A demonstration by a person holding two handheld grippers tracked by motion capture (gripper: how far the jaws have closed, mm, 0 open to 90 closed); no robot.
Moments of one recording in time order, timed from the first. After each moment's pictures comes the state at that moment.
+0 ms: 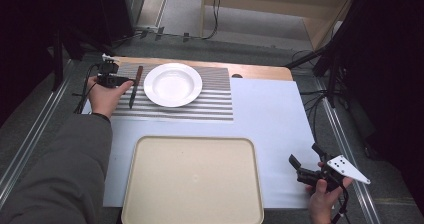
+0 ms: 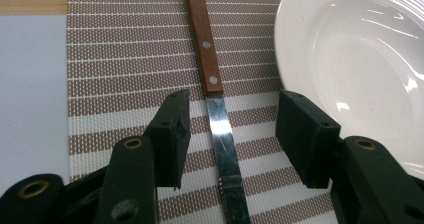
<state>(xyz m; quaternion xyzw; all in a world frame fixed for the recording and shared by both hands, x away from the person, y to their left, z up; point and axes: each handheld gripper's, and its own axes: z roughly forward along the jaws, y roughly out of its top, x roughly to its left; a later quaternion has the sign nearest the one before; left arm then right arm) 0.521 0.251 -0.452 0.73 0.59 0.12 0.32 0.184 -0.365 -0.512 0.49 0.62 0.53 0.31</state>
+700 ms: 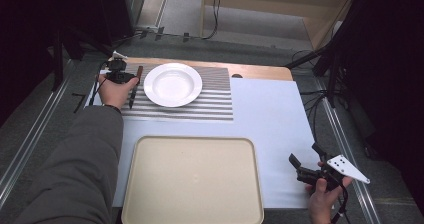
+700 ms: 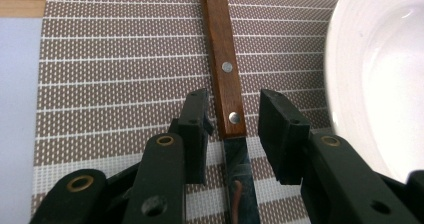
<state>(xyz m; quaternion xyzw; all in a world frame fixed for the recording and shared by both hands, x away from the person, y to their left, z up) 0.559 0.236 -0.476 0.72 0.62 0.13 0.28 0.186 -0.366 -0.512 0.49 0.61 0.53 0.31</state>
